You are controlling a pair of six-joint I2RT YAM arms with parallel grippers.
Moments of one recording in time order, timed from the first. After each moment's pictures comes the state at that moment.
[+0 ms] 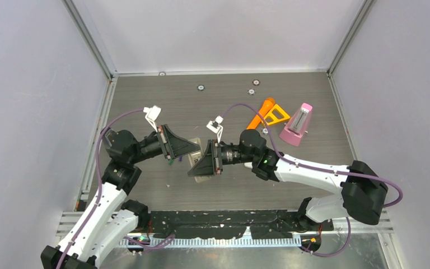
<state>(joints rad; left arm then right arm) -0.36 0.71 0.62 0.17 0.84 -1.03 1.00 1.33 0.78 0.57 -0.66 0.96</state>
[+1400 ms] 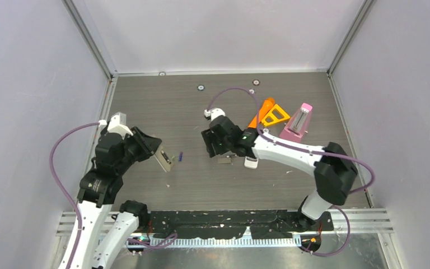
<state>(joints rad) -0.23 0.59 0.87 -0.68 0.11 -0.65 0.92 1.56 1.15 -0.38 0.17 0.33</state>
